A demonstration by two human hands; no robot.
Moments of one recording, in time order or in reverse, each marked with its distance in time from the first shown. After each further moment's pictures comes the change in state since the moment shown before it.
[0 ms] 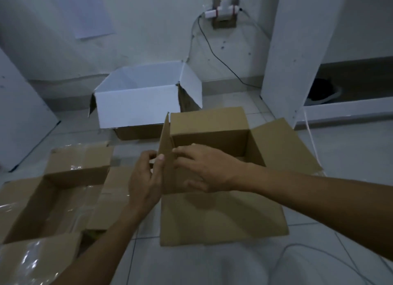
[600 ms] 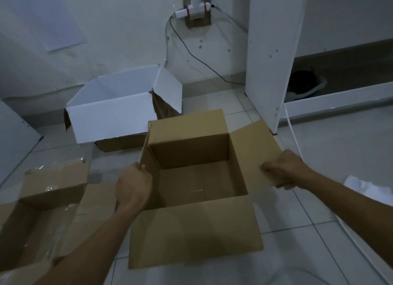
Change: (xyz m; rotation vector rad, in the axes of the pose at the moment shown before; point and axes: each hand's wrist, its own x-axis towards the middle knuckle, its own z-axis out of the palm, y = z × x) left_hand 0.041 0.018 0.060 0.505 -0.062 -0.359; right_hand -0.161 0.158 0.033 0.755 0.124 1.475
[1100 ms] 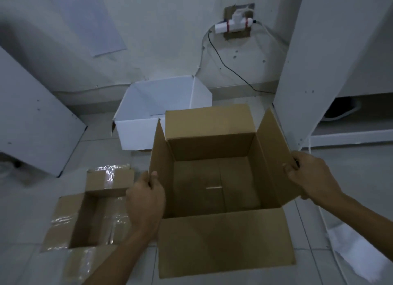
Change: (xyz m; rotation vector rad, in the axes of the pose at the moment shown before) left_hand 0.019 0.102 -0.202 -0.227 0.079 -0.109; right_hand -0.070 -0.177 -0.119 -0.165 0.029 -0.376
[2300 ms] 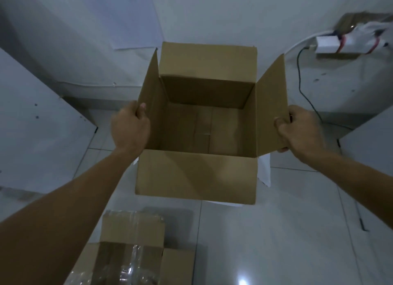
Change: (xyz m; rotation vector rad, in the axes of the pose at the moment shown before) left_hand 0.496 -0.045 0.019 0.085 0.053 0.141; right_hand 0.342 -0.313 0.123 0.203 -0.011 -0.046
